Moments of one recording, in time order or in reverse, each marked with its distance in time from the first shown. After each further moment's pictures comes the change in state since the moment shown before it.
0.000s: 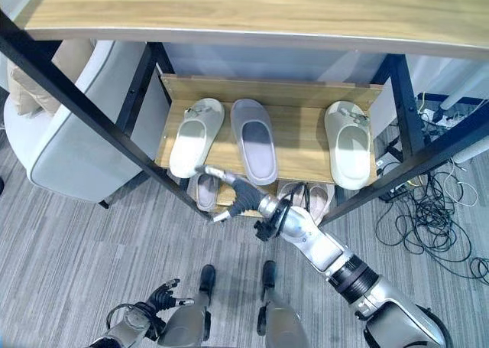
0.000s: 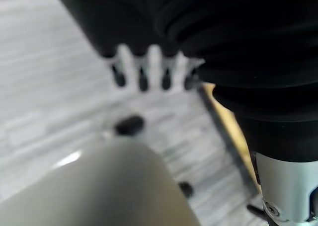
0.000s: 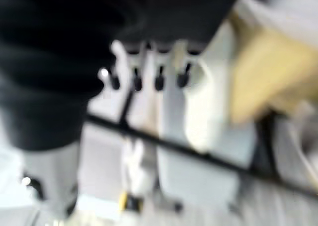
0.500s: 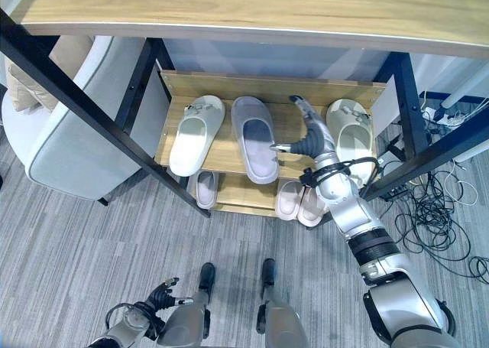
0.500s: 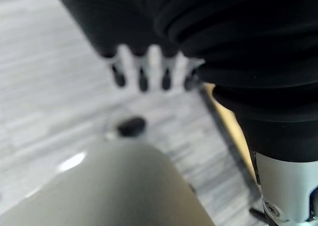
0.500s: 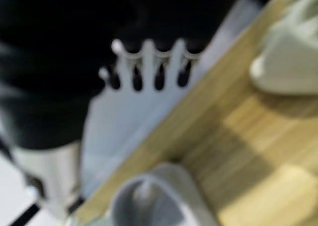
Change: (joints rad) left arm 0.010 0.009 0.000 0.004 0.000 -0.017 0.009; right arm -0.102 -0.044 -0.271 0.416 -0.213 0.021 -0.358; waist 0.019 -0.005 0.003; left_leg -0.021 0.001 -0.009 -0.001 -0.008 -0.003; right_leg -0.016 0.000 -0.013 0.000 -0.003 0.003
